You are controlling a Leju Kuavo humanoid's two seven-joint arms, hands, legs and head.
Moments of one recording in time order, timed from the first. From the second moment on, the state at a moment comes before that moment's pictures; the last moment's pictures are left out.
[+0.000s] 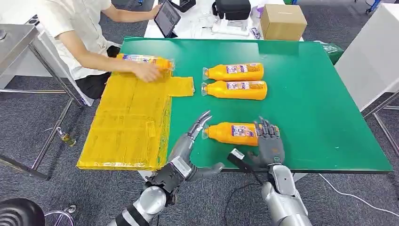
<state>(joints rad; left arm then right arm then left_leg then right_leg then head) -0.29 -0.19 -0.73 -1.26 -0.18 0.29 -0.43 -0.33 0.03 -0.05 -0.74 1.41 -0.70 -0.31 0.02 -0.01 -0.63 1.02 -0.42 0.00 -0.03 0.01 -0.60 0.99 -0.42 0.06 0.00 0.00</state>
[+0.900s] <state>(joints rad) -0.31 -0.19 -0.75 -1.26 -0.15 0.26 -0.43 -0.57 -0.05 0.18 -0.43 1.55 -0.62 0.00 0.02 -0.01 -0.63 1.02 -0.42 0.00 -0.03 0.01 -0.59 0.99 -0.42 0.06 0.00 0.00</state>
